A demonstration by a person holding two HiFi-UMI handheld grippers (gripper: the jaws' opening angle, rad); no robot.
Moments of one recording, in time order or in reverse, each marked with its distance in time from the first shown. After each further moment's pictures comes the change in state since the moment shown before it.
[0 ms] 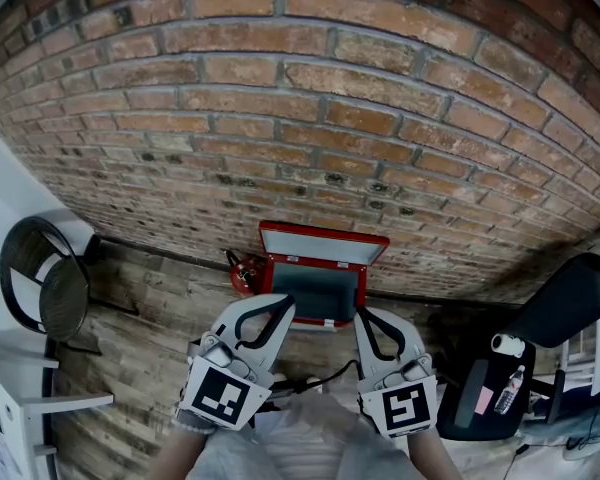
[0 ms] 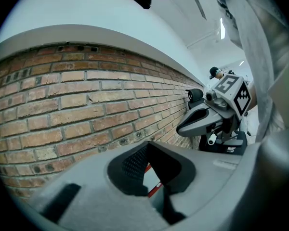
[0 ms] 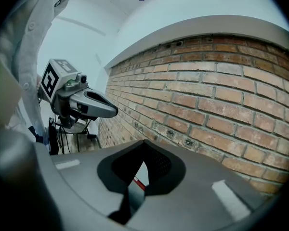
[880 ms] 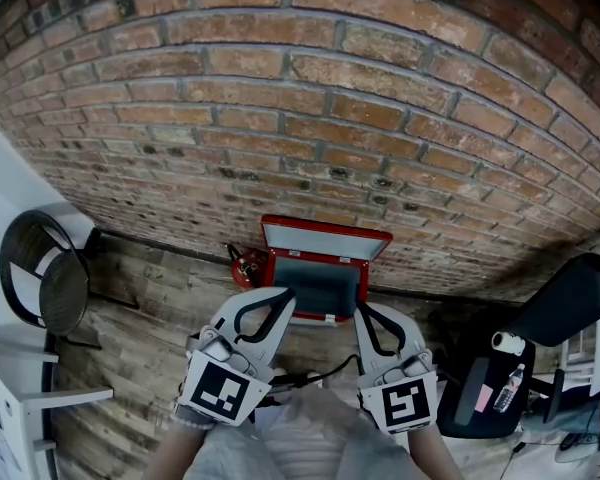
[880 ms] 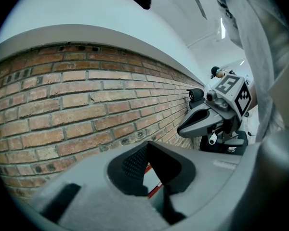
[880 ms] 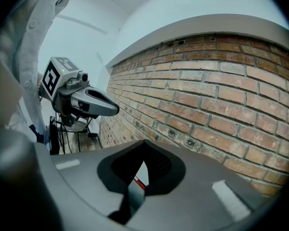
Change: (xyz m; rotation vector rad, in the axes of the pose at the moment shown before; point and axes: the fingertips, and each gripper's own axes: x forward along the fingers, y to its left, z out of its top) left arm -0.001 0.006 -0.002 0.000 0.002 0.009; right arm 0.006 0.004 -0.001 -0.014 0.013 0.012
